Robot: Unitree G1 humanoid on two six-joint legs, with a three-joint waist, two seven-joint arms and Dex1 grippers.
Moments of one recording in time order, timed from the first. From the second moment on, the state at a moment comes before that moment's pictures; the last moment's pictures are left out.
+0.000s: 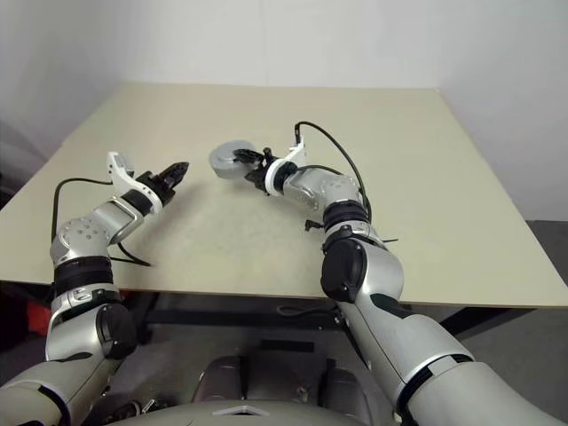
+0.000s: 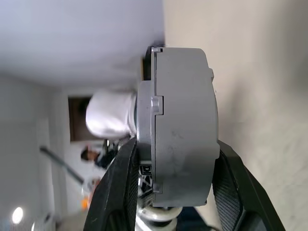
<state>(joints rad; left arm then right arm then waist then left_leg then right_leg) -0.67 0.30 0.63 0.46 -0.77 0.87 -0.36 -1.20 0.09 -0.73 1.06 0.83 0.94 0.07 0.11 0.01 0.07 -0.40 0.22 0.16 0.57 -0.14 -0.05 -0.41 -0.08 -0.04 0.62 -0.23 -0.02</state>
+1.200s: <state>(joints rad) -0.78 0.23 0.66 0.69 -1.09 1.04 -0.44 -1.12 0.11 -0.69 0.80 0.90 1.10 -0.02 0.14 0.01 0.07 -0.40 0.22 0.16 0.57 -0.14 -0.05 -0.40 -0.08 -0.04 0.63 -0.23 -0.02</state>
